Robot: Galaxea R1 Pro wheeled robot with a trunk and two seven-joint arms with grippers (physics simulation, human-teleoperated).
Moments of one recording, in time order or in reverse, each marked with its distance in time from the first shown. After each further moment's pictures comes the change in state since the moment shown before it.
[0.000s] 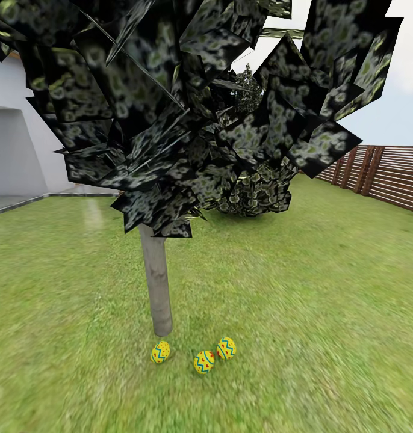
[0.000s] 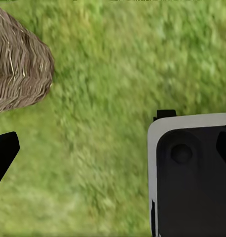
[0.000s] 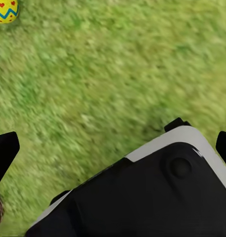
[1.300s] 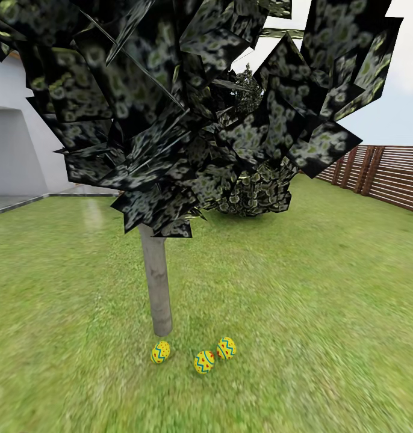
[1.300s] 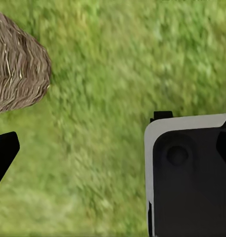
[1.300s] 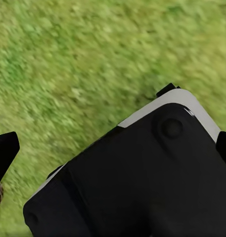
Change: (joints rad) left arm 0.000 -0.006 0.000 -0.004 -0.001 -0.001 0.000; right arm 0.000 0.006 0.007 0.109 -0.011 0.000 0.000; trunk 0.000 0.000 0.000
